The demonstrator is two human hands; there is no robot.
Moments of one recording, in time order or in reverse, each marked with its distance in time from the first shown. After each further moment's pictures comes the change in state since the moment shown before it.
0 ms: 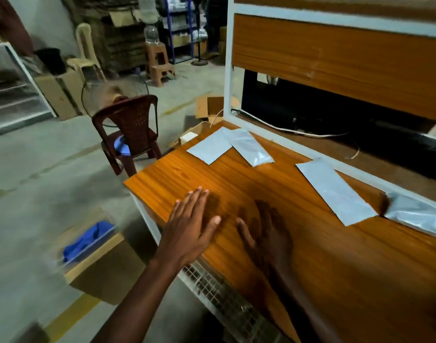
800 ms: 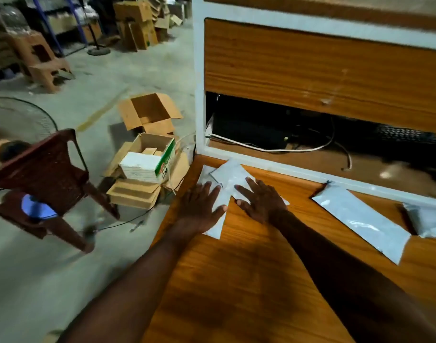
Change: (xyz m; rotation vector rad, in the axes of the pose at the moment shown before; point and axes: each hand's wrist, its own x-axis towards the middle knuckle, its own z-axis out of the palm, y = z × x) left_hand 0.378 -0.135 0.065 0.200 -0.427 0.335; right_hand 0.338 0.037 0.113 -0.575 -0.436 0.149
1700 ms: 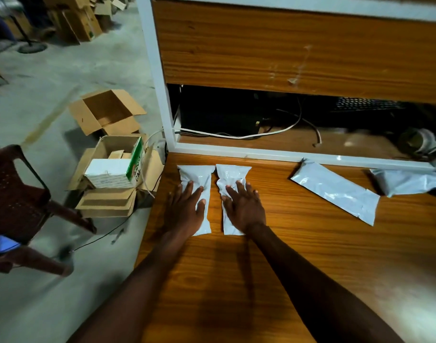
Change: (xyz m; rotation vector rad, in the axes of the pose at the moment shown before) left_hand 0.014 -0.003 0.026 -0.121 0.120 0.010; right_hand -0.036 -0.049 0.029 0.289 0.221 0.337
